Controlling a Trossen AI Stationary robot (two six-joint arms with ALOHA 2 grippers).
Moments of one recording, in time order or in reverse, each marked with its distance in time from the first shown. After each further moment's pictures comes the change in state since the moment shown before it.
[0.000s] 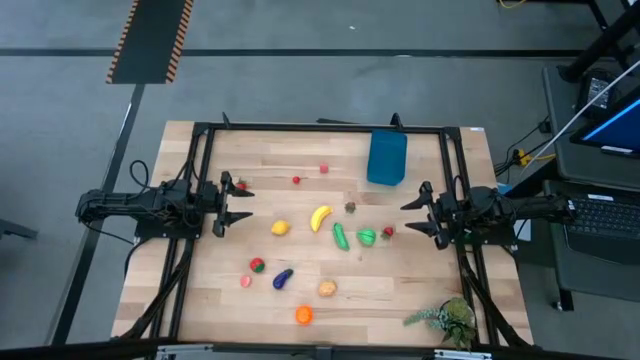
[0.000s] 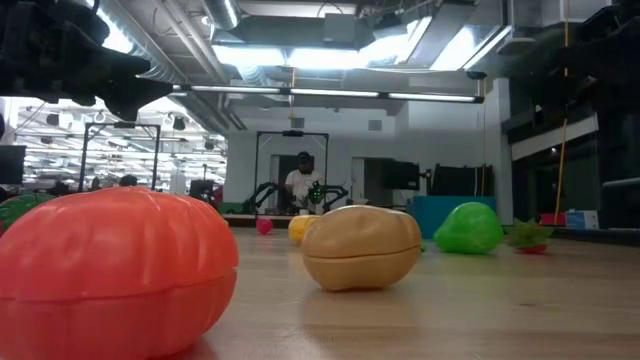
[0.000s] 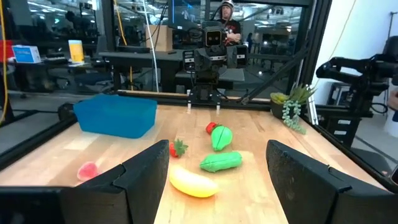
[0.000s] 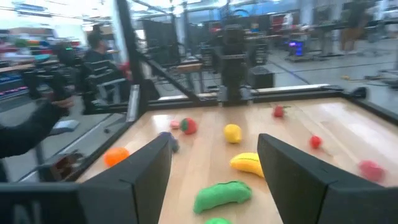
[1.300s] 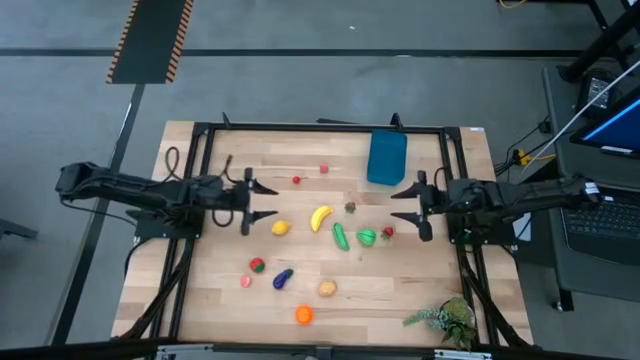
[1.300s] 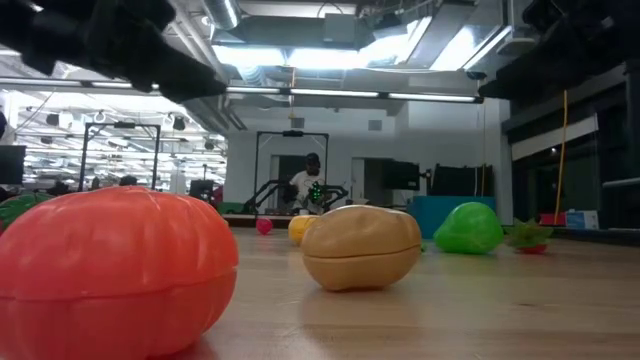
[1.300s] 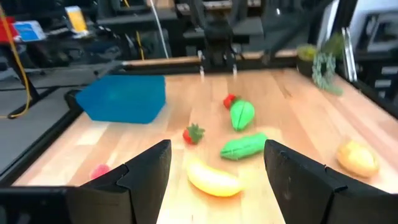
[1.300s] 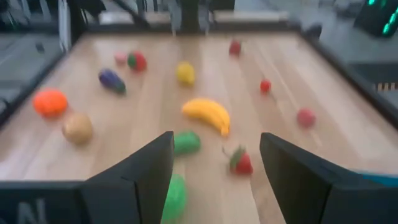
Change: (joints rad) left arm -0.025 0.804 0.286 0.279 -0.066 0.143; right arm -0.002 0.543 0.374 -0.250 0.166 -0.076
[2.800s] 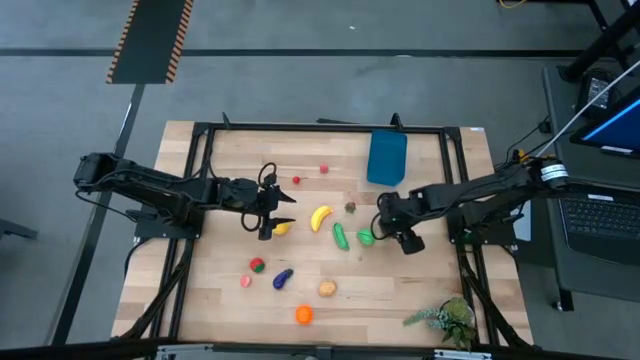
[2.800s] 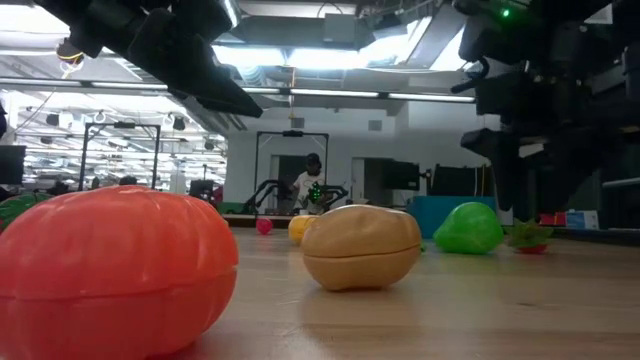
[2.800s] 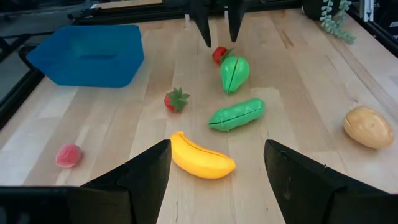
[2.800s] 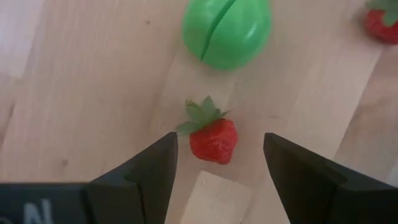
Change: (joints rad) left arm -0.021 0.329 0.245 -0.165 -0.003 -0.020; right arm 0.005 0.787 0.319 -0.431 -0.161 -0.324
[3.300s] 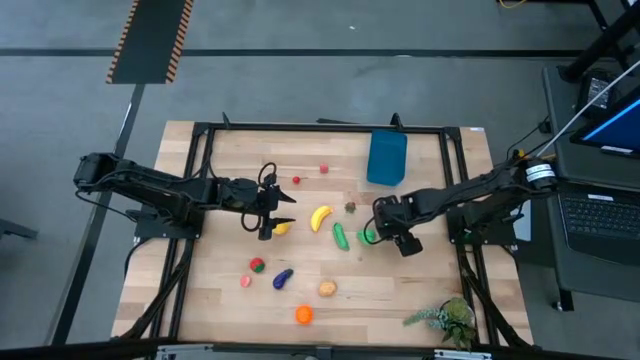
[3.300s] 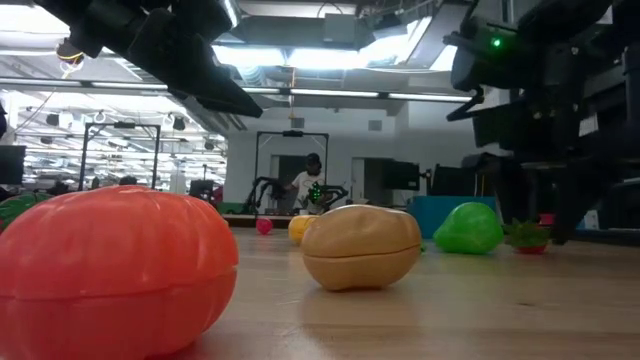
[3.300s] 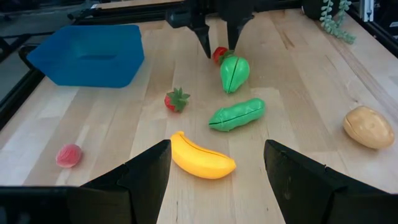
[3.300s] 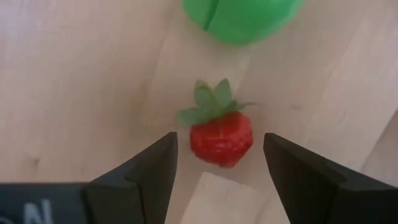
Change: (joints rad) left arm 0.000 0.000 0.000 0.000 0.000 0.000; right arm 0.004 0.128 0.000 0.021 0.025 0.002
